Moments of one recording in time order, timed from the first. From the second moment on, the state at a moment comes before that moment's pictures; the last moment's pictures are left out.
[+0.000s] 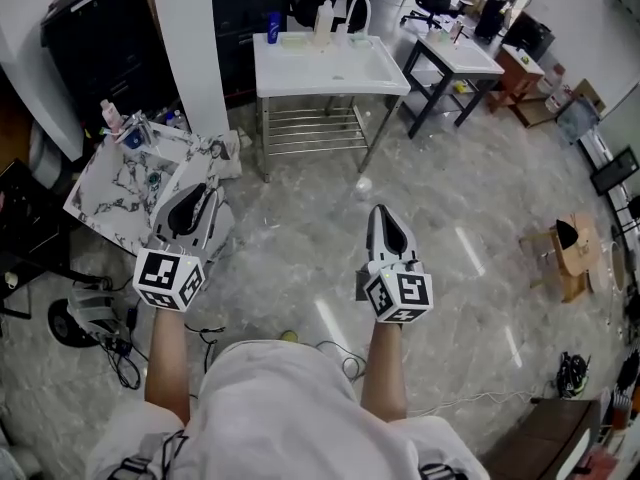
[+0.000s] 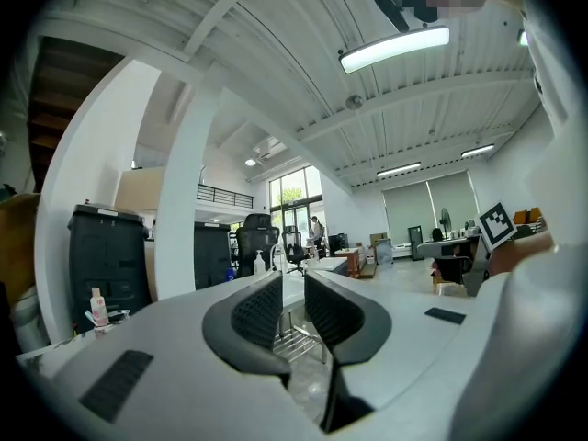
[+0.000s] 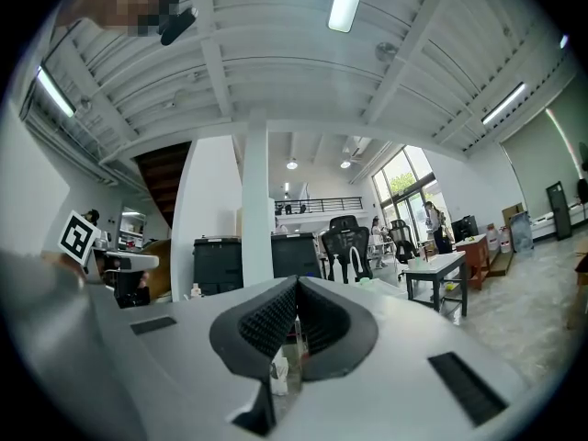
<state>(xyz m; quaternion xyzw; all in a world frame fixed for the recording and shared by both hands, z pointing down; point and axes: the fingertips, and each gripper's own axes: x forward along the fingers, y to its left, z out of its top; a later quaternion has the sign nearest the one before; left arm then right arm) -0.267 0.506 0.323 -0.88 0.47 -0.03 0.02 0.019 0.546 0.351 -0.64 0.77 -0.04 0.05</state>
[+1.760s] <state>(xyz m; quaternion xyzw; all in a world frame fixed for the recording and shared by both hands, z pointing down) -0.243 0.112 0.339 -0.90 0.43 -0.02 0.00 0.028 0.164 0.349 -0.67 0.75 -0.03 0.02</state>
